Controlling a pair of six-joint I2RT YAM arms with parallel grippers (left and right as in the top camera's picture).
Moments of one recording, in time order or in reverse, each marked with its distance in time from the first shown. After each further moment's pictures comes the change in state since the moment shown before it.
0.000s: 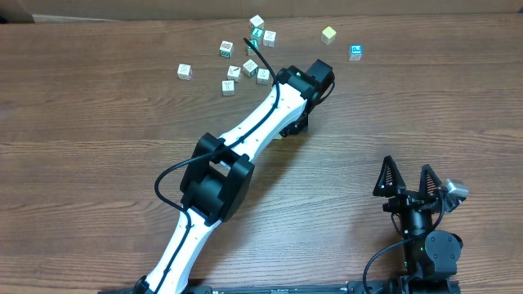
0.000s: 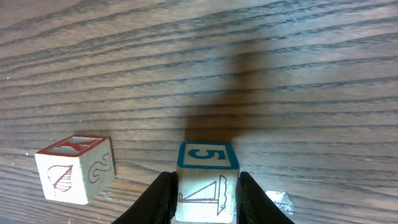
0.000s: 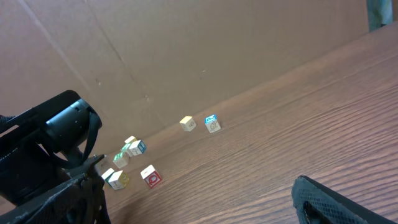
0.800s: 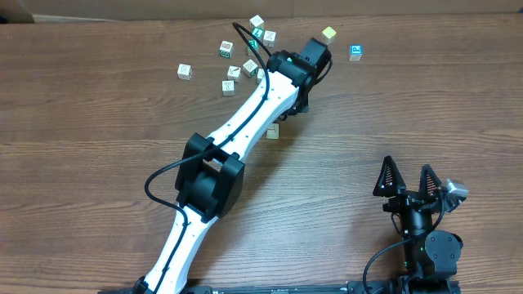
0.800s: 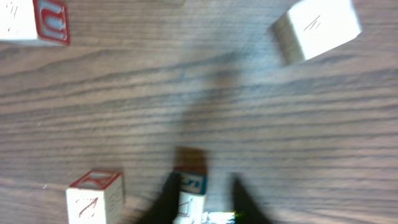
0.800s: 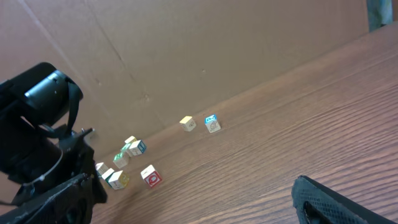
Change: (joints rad) left arm 0.041 0.000 0.129 0.023 0.015 0.023; right arm 0.000 0.000 0.000 0.001 0.000 0.000
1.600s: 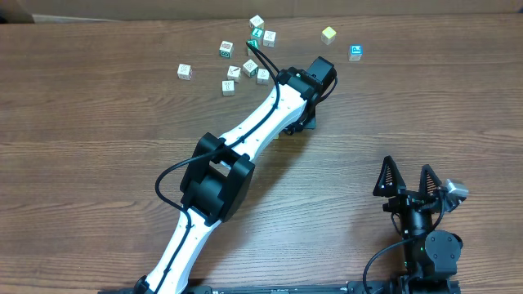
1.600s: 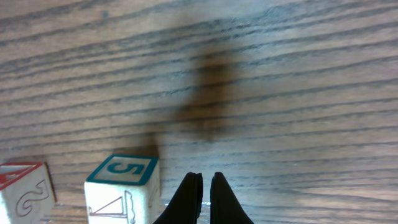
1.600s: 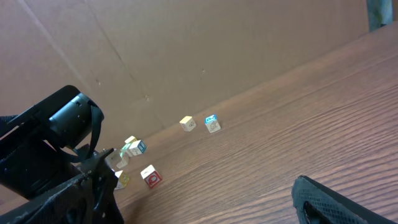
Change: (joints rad) left arm -0.044 0.000 -0.142 0.093 0.089 -0.001; right arm 0.000 0.000 0.000 0.000 0.000 0.000
